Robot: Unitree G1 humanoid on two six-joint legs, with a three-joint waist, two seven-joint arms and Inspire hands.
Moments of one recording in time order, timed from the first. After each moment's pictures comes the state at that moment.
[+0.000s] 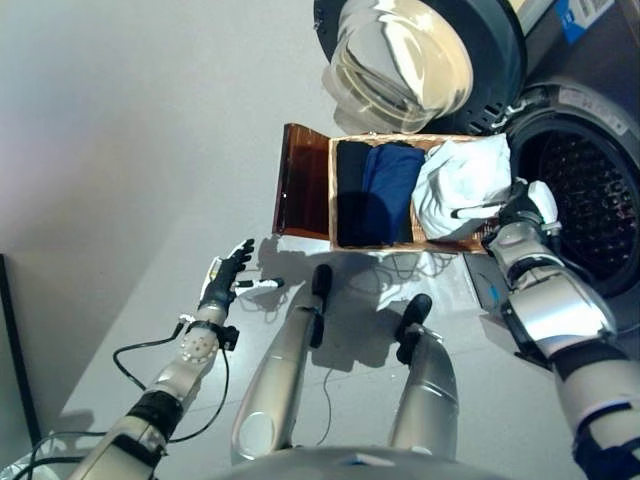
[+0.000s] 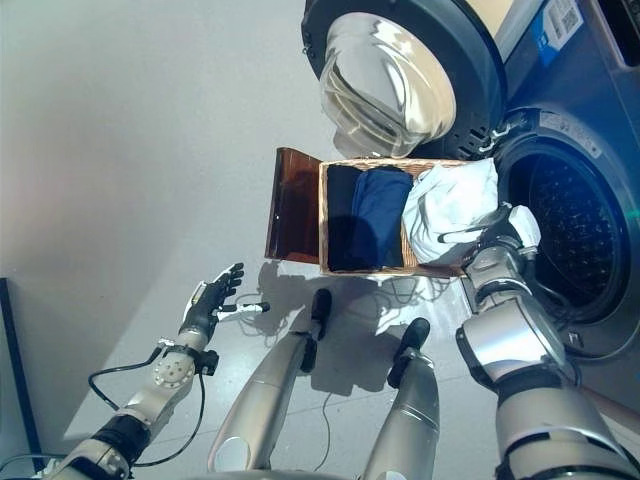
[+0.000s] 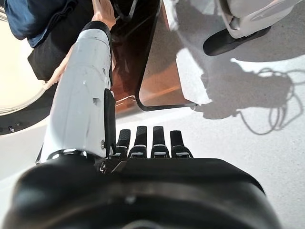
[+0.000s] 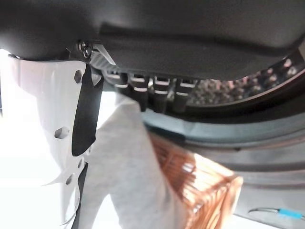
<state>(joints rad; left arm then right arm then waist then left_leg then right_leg) -0.16 0.41 -0.41 0.61 -0.22 -0.27 0.22 -1.04 -0.52 0.51 1.60 0.16 -0.04 -0.35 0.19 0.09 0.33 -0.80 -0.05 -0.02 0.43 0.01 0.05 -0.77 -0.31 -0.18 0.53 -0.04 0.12</state>
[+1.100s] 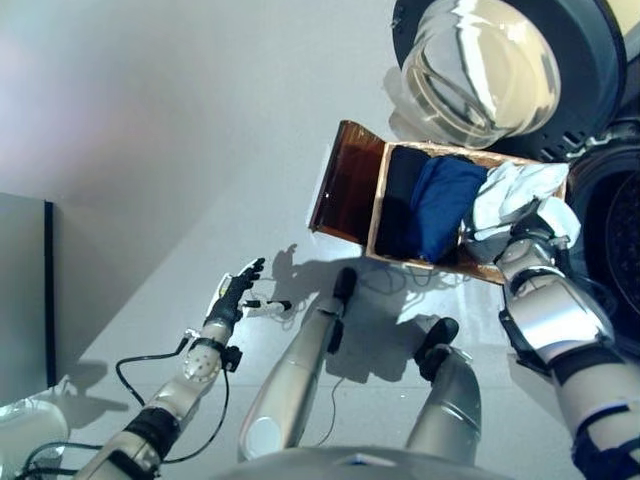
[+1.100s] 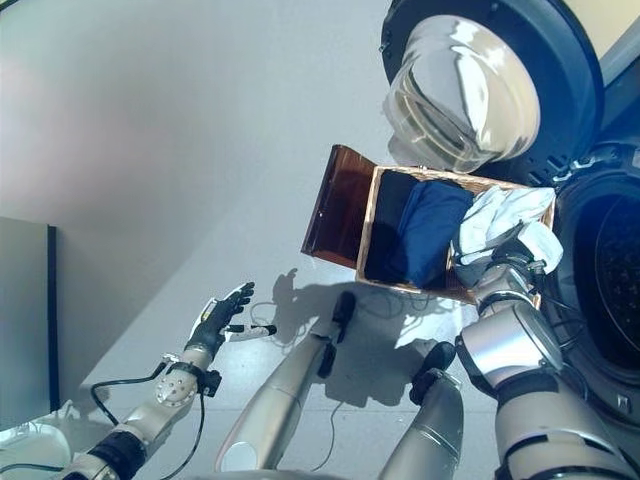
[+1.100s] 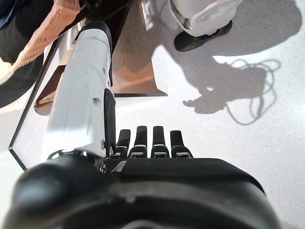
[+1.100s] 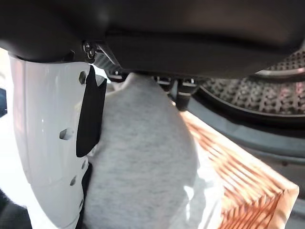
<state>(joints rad) -0.10 0.44 -0.50 0.55 -0.19 -0.27 0.23 -1.00 -0.55 0.52 1.68 0.01 0.01 -0.44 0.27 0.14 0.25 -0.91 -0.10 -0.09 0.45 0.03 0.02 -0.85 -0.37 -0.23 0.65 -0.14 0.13</state>
